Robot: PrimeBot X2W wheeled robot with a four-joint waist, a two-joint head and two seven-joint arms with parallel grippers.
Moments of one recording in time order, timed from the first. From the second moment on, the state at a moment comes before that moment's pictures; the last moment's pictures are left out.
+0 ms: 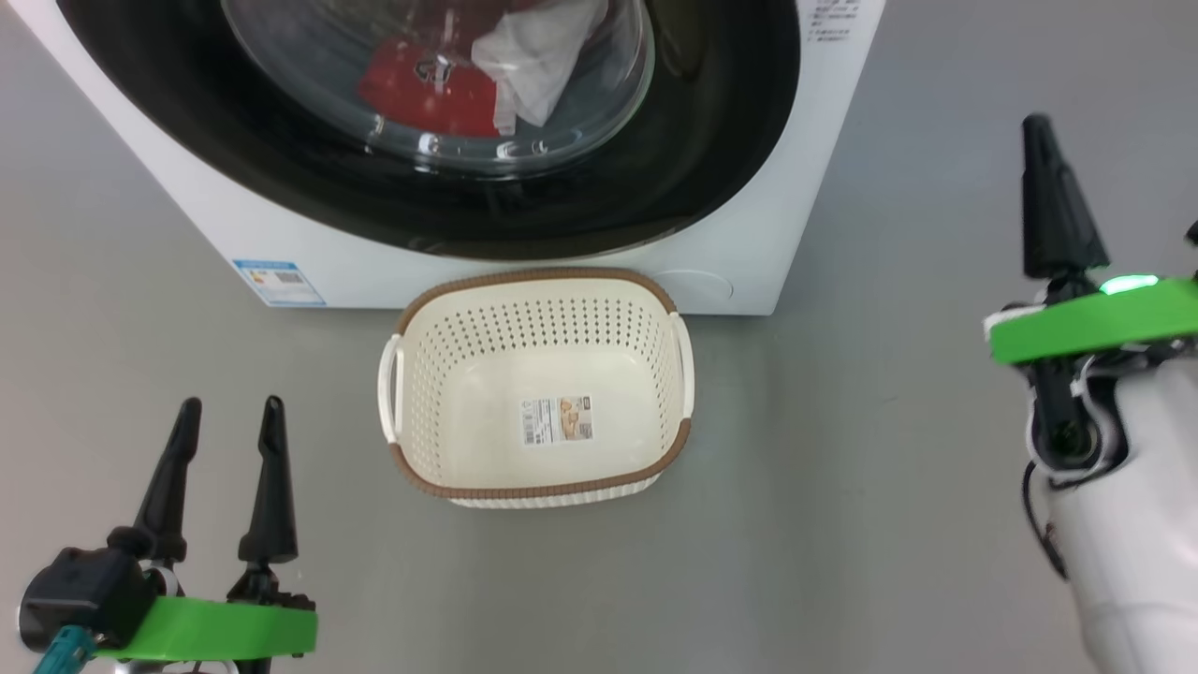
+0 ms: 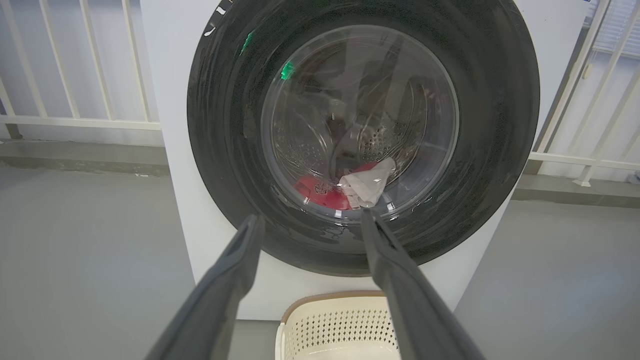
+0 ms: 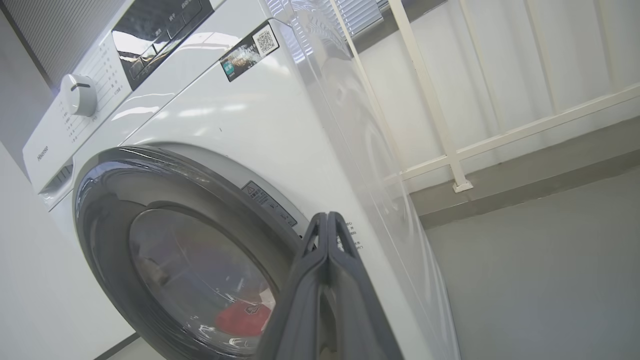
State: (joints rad) left arm -0.10 0.09 -0.01 0.04 -0.28 -0.13 -0.25; right arm -0.57 -0.20 0.03 0.32 0.67 0.13 -0.26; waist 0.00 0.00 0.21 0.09
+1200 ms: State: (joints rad) left arm -0.22 0.09 -0.05 0.01 -0.32 -0.13 -0.25; right arm -1.10 -0.38 0.15 0.65 1.51 0.13 0.29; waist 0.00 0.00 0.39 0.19
